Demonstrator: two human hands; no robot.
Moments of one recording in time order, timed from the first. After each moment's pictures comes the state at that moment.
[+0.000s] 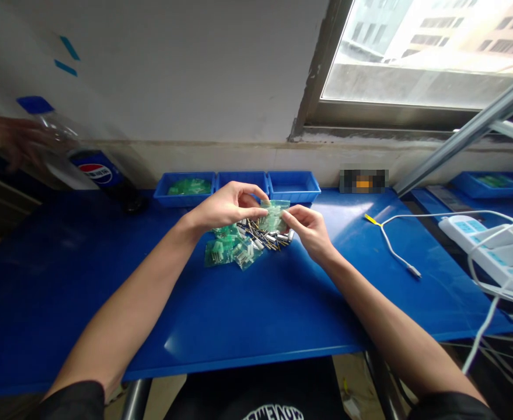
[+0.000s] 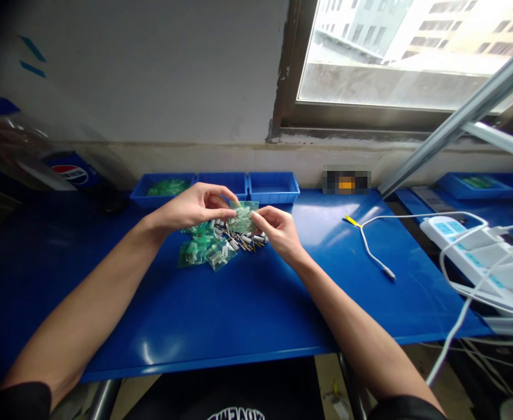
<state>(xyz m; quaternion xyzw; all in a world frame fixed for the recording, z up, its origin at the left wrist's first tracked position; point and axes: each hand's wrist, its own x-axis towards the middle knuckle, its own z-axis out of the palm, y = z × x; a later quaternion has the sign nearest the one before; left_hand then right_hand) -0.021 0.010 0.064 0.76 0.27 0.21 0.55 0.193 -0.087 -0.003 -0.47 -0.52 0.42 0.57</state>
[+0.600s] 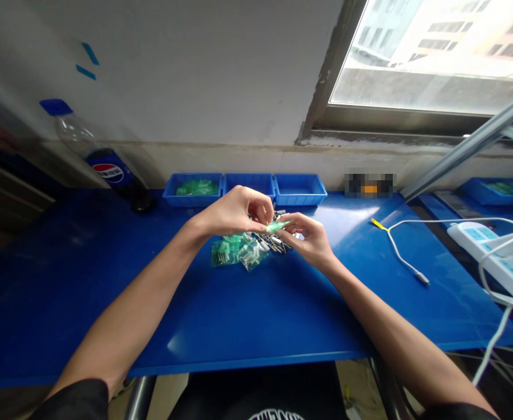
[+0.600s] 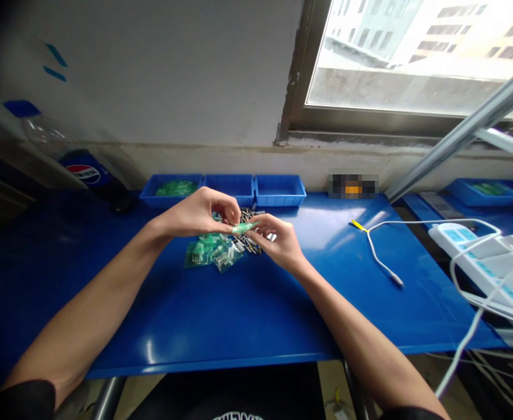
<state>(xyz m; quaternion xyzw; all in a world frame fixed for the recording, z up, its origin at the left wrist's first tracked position) -0.028 -0.004 0.082 0.85 0.22 0.20 0.44 0.183 -0.094 -0.010 -0.48 -0.62 0.32 0.53</state>
